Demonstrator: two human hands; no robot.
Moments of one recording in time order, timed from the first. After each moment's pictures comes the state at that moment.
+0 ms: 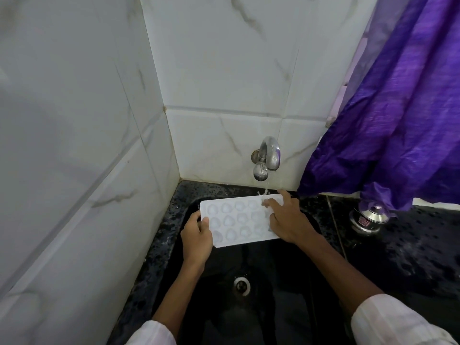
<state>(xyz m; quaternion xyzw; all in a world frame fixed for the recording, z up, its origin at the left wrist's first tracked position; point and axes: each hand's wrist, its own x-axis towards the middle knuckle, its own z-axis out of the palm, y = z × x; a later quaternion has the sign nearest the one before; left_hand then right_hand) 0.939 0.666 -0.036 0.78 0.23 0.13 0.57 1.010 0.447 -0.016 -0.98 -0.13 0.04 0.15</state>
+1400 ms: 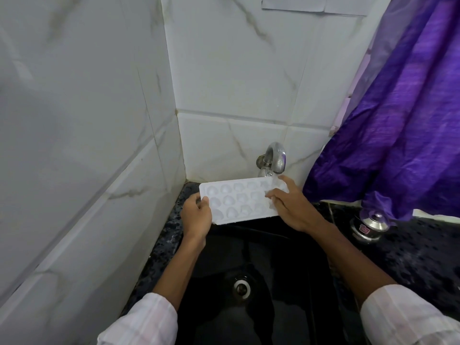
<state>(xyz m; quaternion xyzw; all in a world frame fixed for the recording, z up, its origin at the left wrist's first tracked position) 0.958 0.677 0.011 0.71 0.27 0.15 0.63 1.025 0.437 0.017 -0.95 -0.24 -0.05 0.21</state>
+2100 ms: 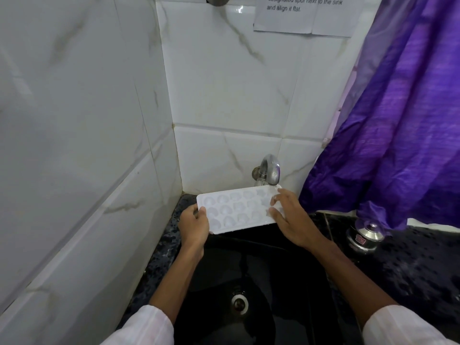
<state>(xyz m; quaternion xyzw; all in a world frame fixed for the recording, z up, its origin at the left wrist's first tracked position) 0.963 0.673 0.017 0.70 0.28 0.15 0.65 1.017 0.431 0.013 -0.93 -0.21 -0.05 0.30</state>
